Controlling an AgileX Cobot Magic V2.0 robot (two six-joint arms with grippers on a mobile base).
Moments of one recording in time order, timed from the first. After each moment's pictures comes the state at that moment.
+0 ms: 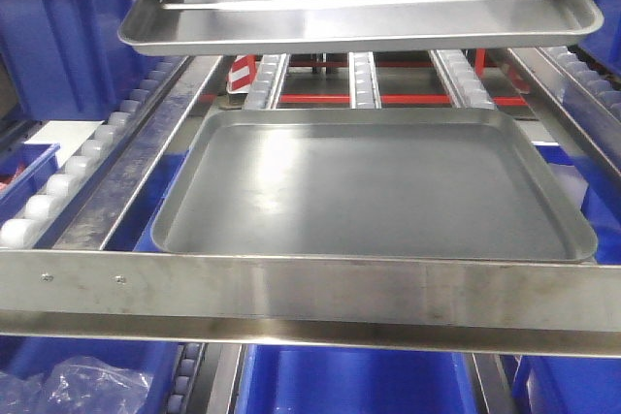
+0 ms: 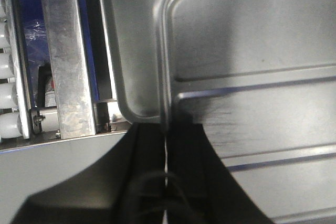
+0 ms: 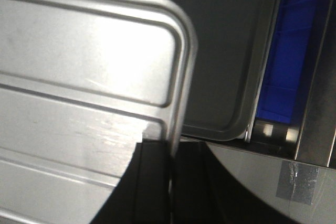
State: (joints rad) left arm -0.74 1.50 -1.47 0.16 1.08 -0.53; right arm 0.46 1.33 -1.30 -0.09 1.05 0.43
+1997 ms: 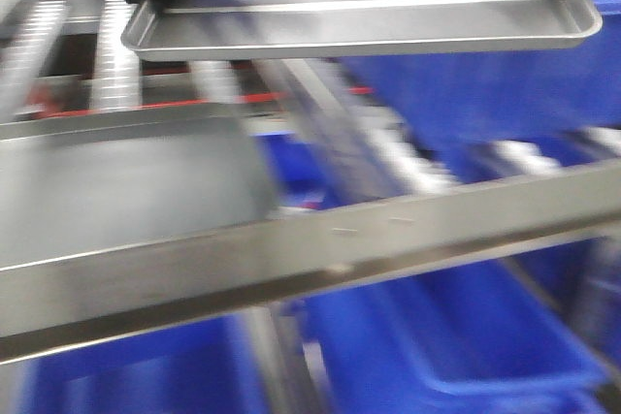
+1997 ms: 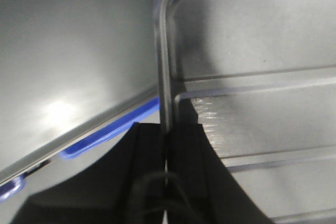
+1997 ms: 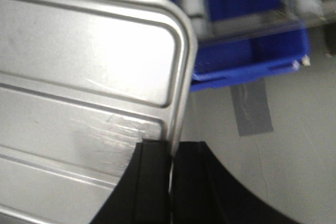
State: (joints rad) left arm -0.74 1.51 -1.47 0.16 1.08 -0.53; right arm 0.46 1.33 -1.30 -0.09 1.06 0.44
